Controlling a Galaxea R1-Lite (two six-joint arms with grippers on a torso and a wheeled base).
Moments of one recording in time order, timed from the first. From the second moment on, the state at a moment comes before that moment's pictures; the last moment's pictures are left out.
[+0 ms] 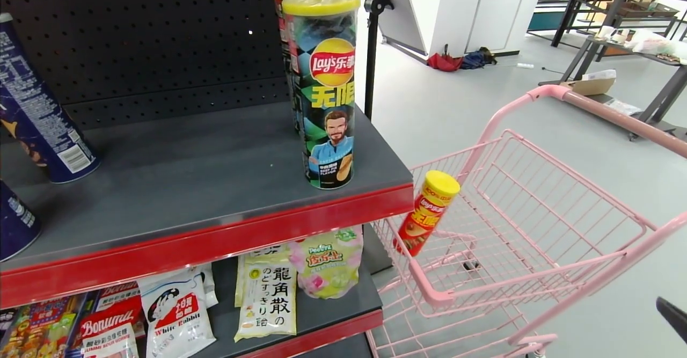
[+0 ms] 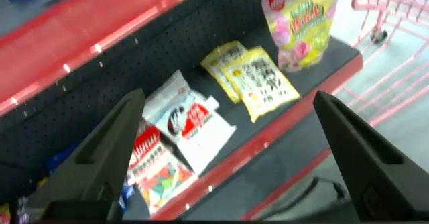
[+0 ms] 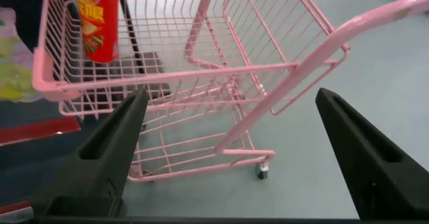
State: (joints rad) left arm -0.14 0.09 -0.27 0.35 -0.08 0.30; right arm -0.04 0.61 -0.26 -0.12 -0.01 -0.12
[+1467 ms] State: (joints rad) left arm -0.14 0.09 -0.18 0.27 -0.08 0.23; right arm 0.17 2.05 -0.46 -1.32 0.41 0.06
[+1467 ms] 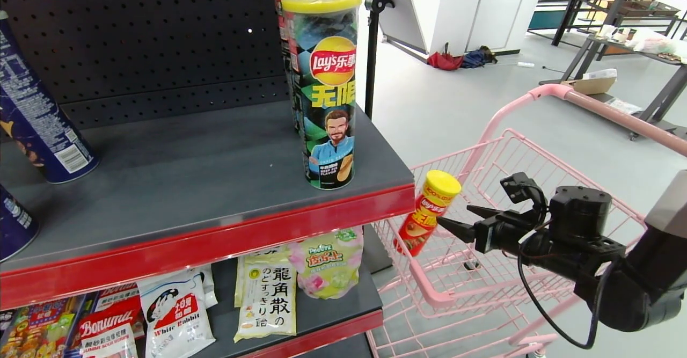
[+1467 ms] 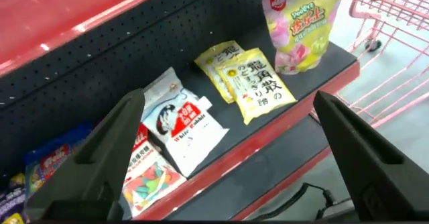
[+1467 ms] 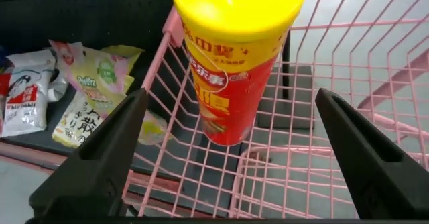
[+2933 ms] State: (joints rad) left arm -0.14 0.09 -0.16 0.27 -0.07 0.20; right arm 0.20 2.31 -0.83 -1.32 0.42 0.12
